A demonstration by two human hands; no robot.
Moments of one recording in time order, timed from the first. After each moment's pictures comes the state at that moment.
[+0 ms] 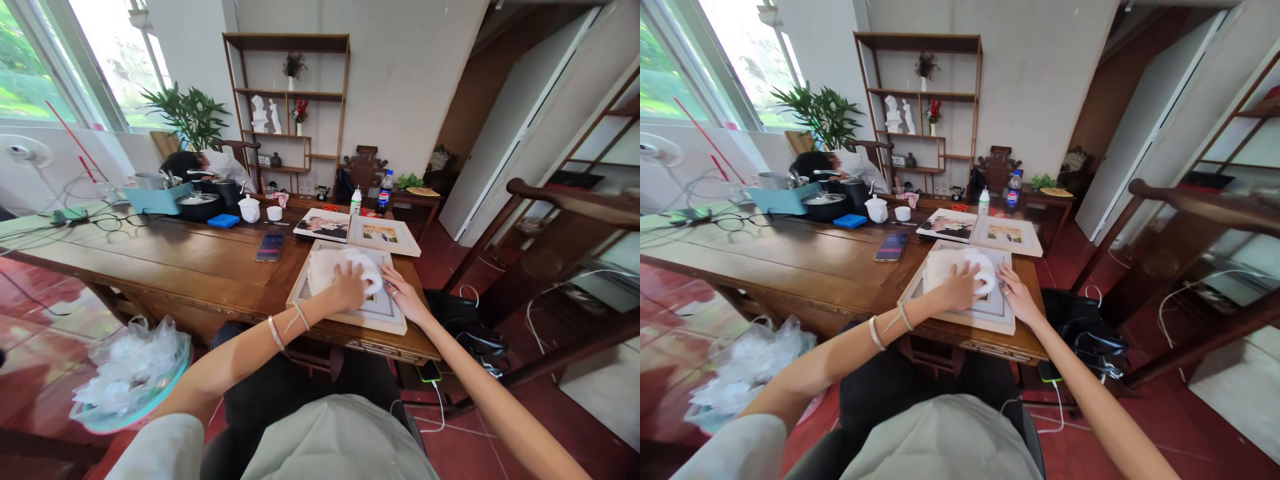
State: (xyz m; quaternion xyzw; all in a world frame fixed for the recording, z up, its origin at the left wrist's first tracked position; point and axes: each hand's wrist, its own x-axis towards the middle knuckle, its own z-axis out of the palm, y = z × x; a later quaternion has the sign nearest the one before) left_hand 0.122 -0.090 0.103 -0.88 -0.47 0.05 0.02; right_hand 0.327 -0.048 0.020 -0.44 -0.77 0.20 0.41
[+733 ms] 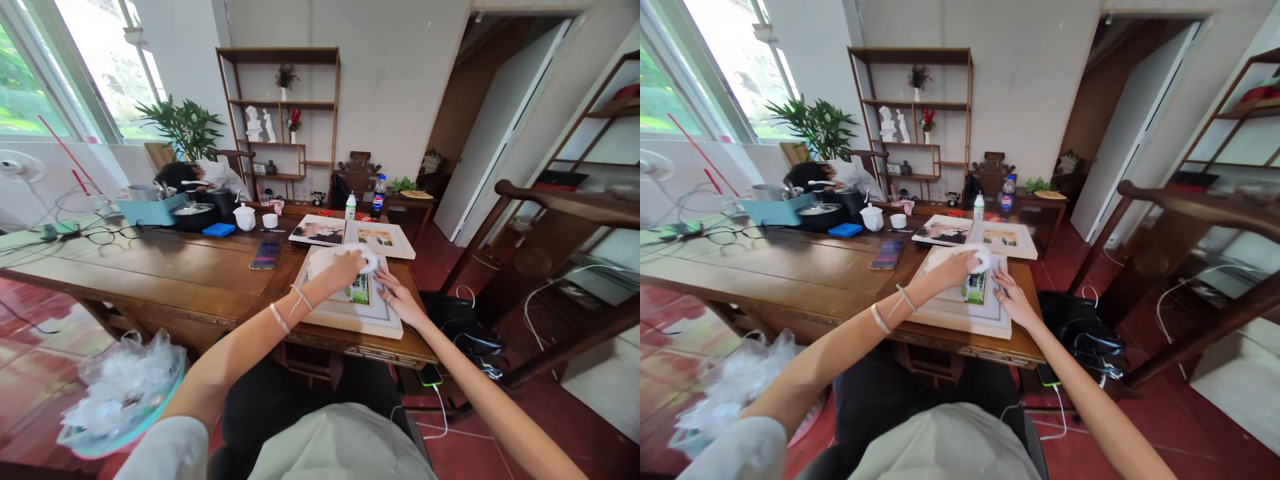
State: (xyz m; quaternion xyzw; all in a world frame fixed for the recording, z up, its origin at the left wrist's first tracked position) left_hand 0.113 -0.038 0.118 -0.92 -0.37 -0.13 0.09; right_hand 0.326 -0.048 0.019 -0.44 -0.77 0.19 0.41
